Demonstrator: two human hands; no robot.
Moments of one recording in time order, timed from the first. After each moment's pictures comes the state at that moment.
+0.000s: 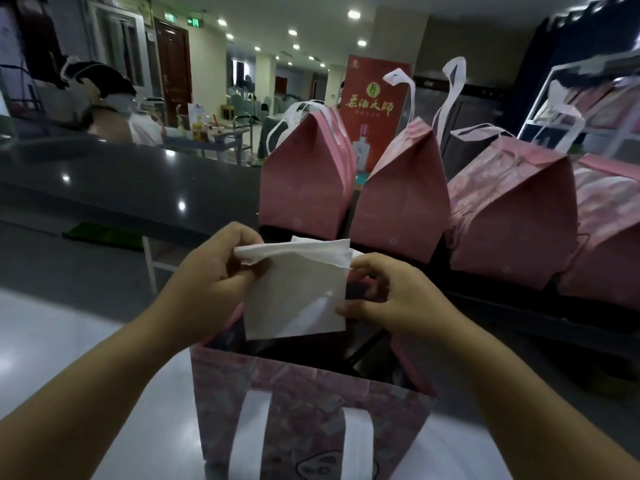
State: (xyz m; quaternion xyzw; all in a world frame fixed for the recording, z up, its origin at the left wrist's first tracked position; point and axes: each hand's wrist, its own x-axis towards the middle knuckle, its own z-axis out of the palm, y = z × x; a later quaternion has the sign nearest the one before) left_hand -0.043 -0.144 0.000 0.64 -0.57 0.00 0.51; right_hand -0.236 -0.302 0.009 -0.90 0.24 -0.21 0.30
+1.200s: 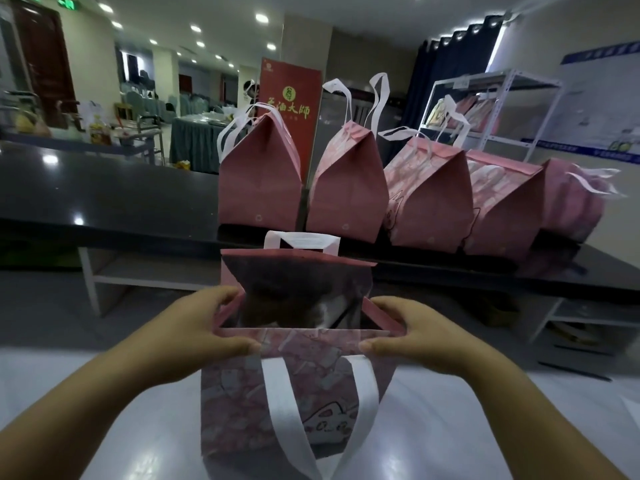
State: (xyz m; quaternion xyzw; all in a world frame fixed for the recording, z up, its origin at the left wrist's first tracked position) left_hand -0.028 -0.109 -0.039 0.67 -0.61 -0.22 0.36; right_hand -0.304 -0.231 -0.013 -0.85 0.41 -0.11 0.31
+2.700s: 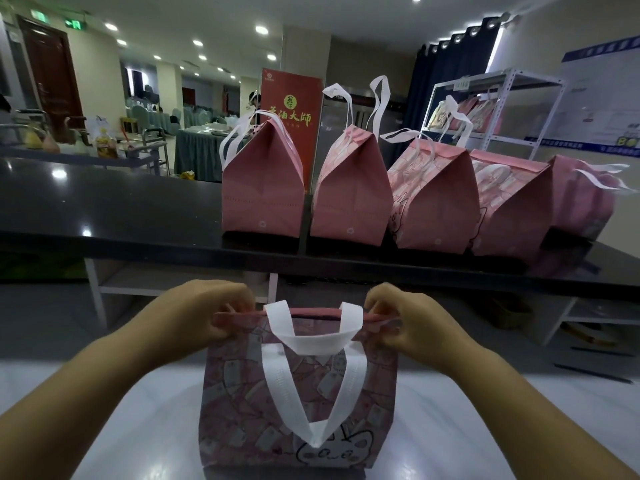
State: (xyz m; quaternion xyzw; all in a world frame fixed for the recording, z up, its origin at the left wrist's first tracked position) left_hand 0.008 -0.132 -0.040 0.60 -0.76 -0.02 0.26; right_hand -0.296 -0.246 -0.027 -0.93 0.28 -0.22 0.07
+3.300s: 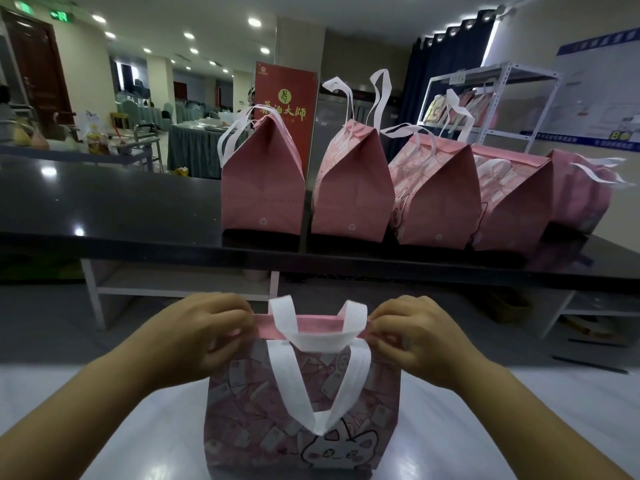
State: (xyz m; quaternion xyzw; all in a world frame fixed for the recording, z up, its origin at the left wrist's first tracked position) left_hand 0.011 -0.123 -0.055 0.49 -0.84 0.14 0.20; right_hand -0.296 -0.231 -0.038 -0.95 0.23 -0.22 -0.07
